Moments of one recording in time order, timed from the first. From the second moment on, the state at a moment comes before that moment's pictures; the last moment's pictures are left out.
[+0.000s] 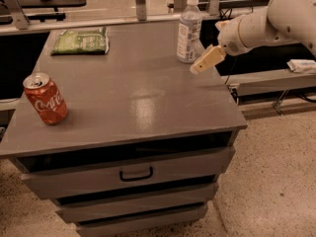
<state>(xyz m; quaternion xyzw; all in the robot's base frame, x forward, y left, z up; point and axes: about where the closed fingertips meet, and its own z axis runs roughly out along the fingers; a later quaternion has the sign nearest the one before) 0.727 -0.153 0.900 -0.49 0.74 0.06 0.45</state>
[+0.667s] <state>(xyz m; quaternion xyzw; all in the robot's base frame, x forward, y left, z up) 0.780 -0.134 0.907 -0.43 0.70 0.17 0.54</state>
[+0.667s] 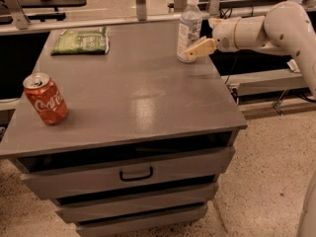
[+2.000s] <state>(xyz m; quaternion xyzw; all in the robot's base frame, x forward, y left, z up) 0.789 -0.095 0.917 -0.37 0.68 0.27 0.57</state>
